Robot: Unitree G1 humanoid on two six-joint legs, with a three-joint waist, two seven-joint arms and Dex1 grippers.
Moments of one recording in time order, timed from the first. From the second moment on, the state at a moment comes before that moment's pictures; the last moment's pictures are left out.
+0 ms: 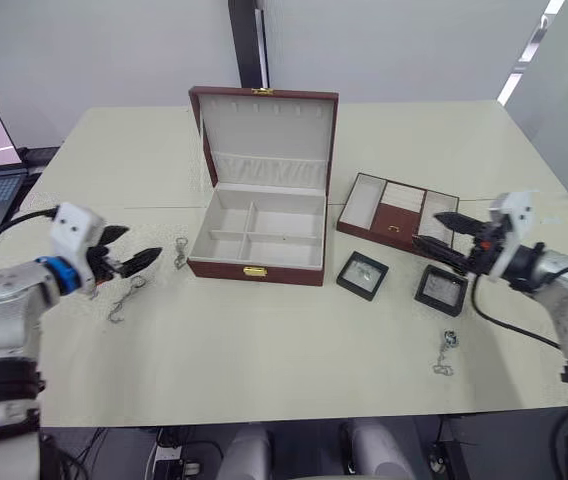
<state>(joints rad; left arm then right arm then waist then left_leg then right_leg) -0.45 0.79 0.21 0.43 -0.25 0.21 -0.92 -0.41 -0.63 -0.10 -0.05 0.44 0.51 0.82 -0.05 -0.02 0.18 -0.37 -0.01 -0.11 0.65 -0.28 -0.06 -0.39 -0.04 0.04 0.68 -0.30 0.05</state>
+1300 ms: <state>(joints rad) -0.41 0.67 0.07 0.32 -0.17 0.34 -0.93 -0.56 -0.38 0.22 0.08 0.14 0.57 0.73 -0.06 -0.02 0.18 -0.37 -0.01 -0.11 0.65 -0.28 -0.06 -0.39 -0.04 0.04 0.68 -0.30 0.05</state>
